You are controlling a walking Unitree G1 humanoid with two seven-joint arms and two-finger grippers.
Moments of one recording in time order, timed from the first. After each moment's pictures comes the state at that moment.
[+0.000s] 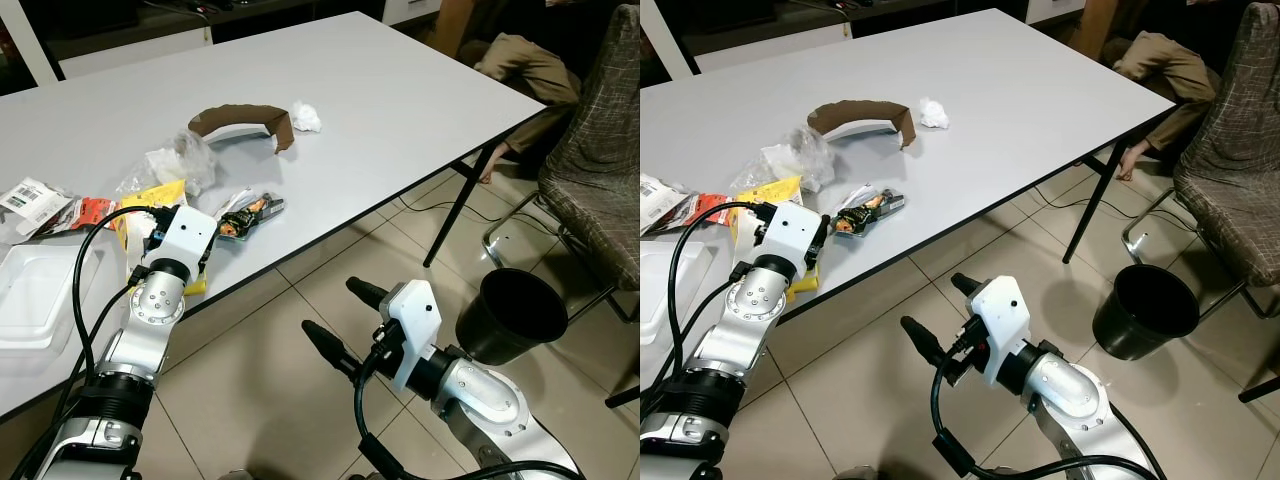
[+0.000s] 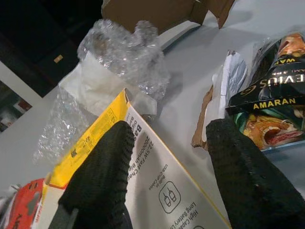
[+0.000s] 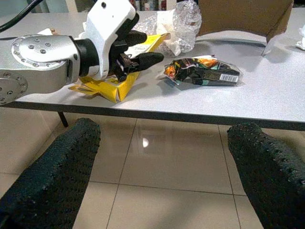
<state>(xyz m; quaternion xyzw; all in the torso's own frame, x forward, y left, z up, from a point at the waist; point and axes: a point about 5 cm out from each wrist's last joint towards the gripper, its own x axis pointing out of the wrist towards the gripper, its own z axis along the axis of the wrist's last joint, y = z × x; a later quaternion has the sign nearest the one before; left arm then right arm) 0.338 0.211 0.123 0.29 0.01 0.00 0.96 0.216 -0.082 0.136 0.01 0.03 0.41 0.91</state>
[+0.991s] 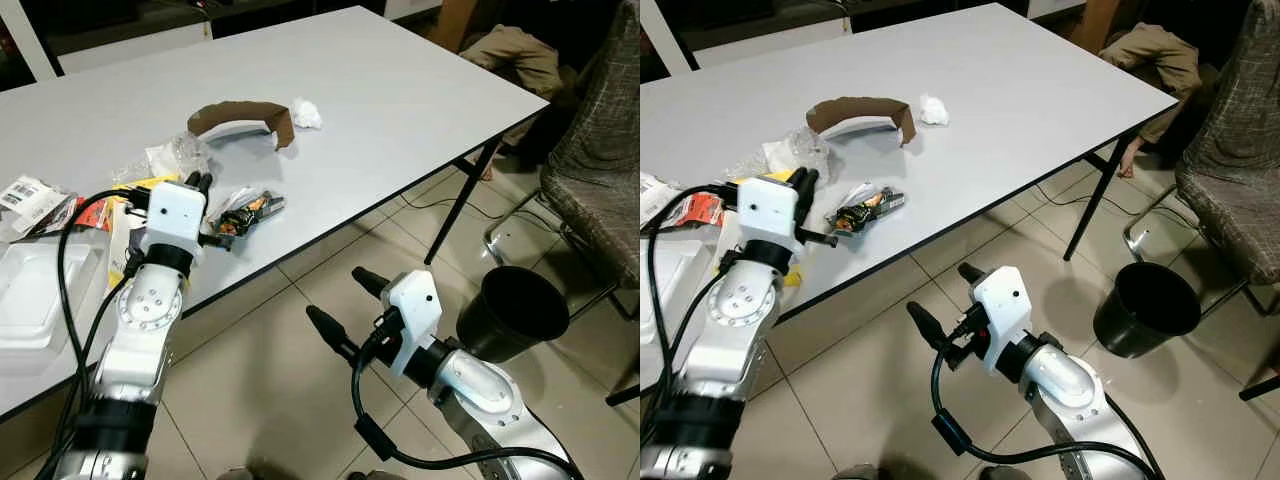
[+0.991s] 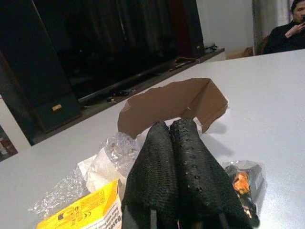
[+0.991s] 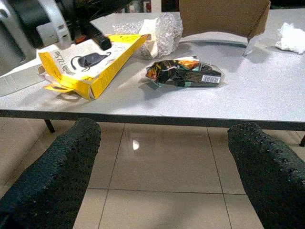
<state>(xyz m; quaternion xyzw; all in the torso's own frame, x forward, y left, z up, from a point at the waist) 0.314 0.188 0.172 0.17 -0.14 -0.03 0.97 0.225 -0.083 0.135 0.01 0.02 0.38 0.93</state>
